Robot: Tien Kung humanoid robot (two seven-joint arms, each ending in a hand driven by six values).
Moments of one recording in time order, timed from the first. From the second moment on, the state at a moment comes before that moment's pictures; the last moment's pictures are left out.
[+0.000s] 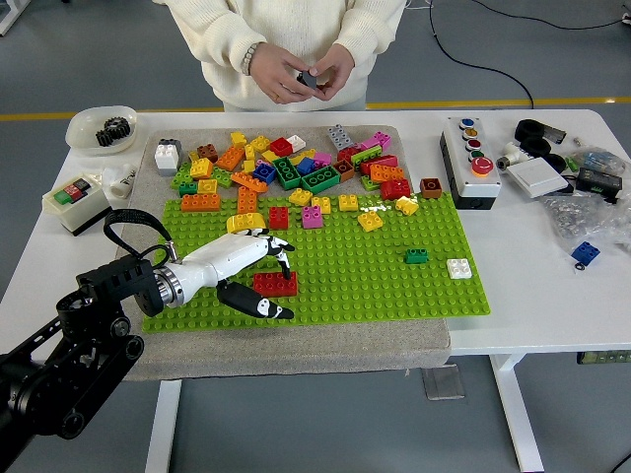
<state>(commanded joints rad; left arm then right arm) -0.40 0.19 -1.09 -1.25 2.19 -0.28 -0.22 0.16 -0.12 1.68 0.18 -2.22 0.14 -0.18</state>
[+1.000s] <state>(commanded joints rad) -0.42 0.21 -1.08 -1.19 2.18 -0.24 -0.27 0.16 -0.11 1.68 0.18 -2.22 0.14 -0.18</state>
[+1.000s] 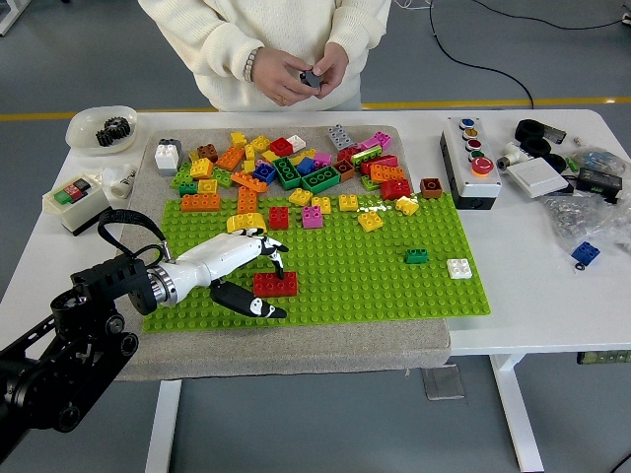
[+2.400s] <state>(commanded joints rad) -0.42 0.21 -1.07 -1.17 2.19 -0.21 -0.29 0.15 -0.10 1.66 0.18 -2.21 0.15 -0.17</state>
